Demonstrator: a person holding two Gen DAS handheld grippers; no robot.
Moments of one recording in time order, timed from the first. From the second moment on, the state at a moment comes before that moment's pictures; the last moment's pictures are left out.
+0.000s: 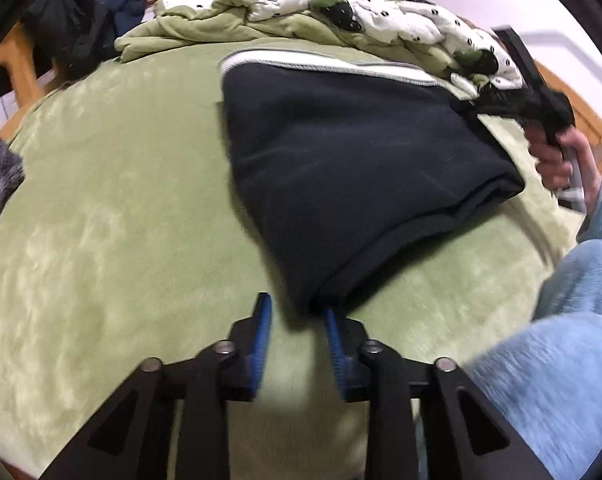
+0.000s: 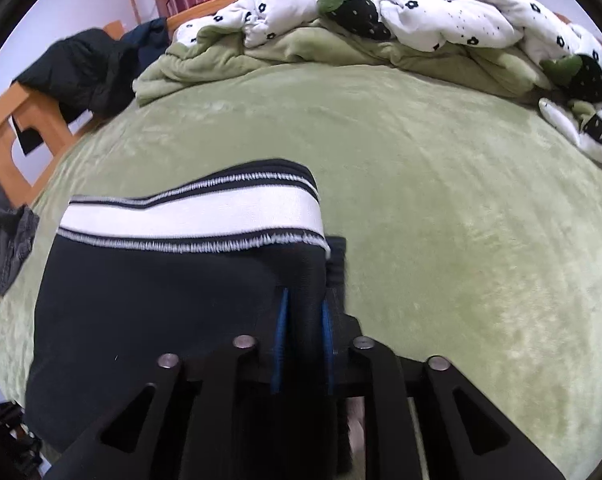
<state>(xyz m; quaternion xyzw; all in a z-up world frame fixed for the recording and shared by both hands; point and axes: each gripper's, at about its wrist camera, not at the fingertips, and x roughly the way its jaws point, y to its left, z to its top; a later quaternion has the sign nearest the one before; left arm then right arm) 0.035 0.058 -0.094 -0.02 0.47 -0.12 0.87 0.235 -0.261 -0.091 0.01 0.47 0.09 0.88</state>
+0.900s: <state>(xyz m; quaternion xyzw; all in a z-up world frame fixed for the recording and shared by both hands) 0.065 0.045 -0.093 -0.05 0.45 -0.16 0.88 0.156 -0.246 -0.080 -0.08 0.51 0.24 0.82</state>
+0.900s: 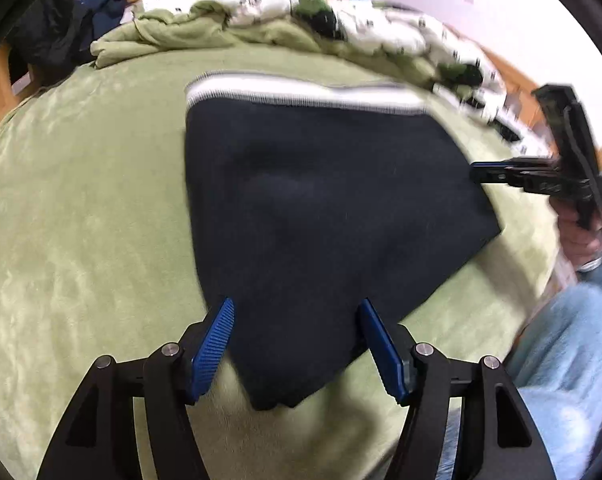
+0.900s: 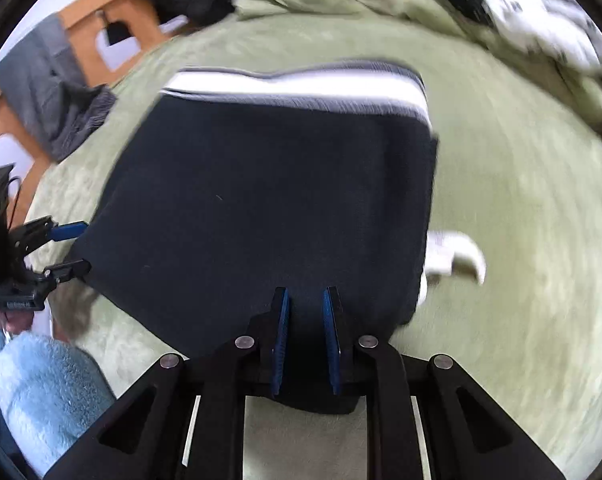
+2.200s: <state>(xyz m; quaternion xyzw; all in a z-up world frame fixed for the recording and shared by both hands) 0.043 0.052 -0.120 -0.06 0.49 -0.11 0.87 0.120 -0.265 -0.102 -0.01 0.47 0.17 0.87</state>
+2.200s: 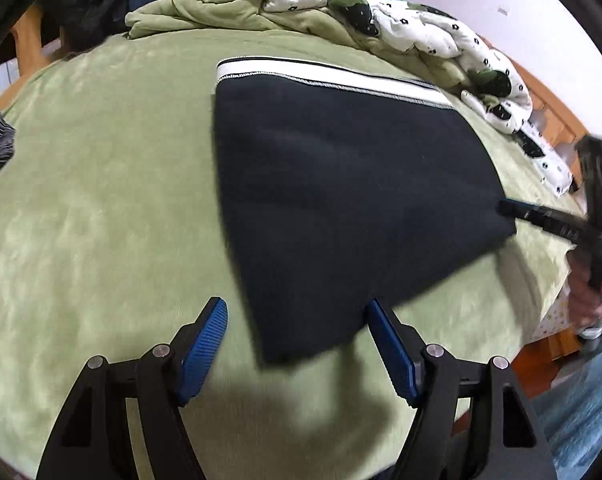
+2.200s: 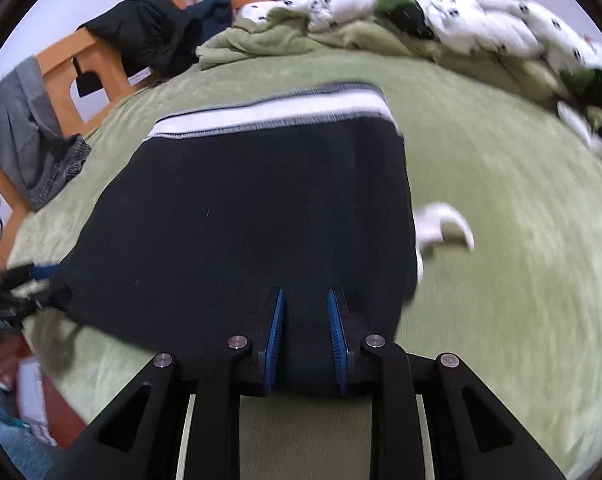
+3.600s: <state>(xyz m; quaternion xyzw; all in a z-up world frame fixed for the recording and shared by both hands) -0.051 -0.003 0.033 -0.09 0.36 0.00 0.93 -0.030 -0.257 0.037 -0.02 0.38 0.04 0.92</state>
